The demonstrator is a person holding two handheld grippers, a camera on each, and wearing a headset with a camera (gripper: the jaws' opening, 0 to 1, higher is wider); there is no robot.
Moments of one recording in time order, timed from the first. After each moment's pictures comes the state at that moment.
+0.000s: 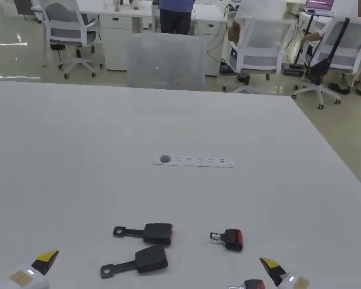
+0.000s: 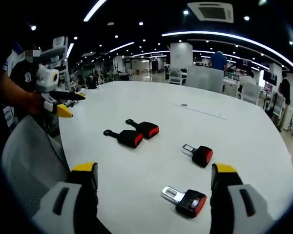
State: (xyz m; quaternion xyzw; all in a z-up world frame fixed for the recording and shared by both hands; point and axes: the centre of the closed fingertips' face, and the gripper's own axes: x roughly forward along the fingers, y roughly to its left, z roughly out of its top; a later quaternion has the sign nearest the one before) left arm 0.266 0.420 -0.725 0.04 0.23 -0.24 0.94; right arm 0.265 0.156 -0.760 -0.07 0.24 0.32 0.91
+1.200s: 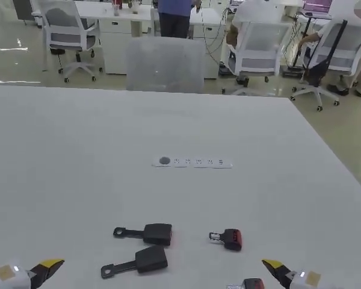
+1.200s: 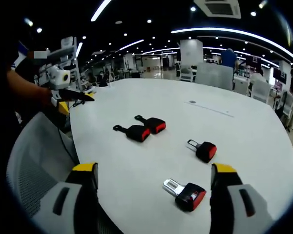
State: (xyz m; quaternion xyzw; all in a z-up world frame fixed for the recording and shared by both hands) left arm 0.236 0.414 -0.730 0.02 0.27 -0.35 0.89; right arm 0.248 0.144 -0.760 -0.06 0.25 0.37 0.89
